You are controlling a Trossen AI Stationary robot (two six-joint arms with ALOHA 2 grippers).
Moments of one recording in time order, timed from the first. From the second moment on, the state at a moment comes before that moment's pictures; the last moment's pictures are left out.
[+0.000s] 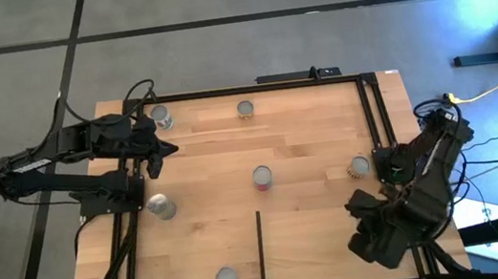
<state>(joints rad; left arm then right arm) 0.13 0.73 1.03 -0.88 -0.04 -0.49 0.86 1.66 1.73 -1.57 0.17 1.59</state>
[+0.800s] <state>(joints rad) 0.13 0.73 1.03 -0.88 -0.04 -0.49 0.81 1.40 1.44 -1.57 0.12 1.86</state>
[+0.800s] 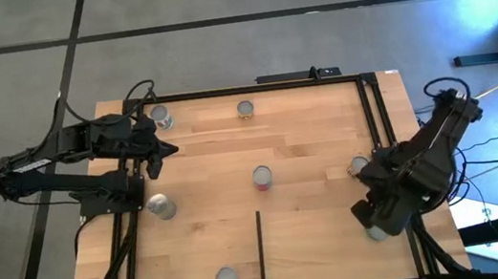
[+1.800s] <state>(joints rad) 0.13 0.73 1.03 -0.88 -0.04 -0.49 0.83 1.37 1.28 -1.36 0.04 1.95</state>
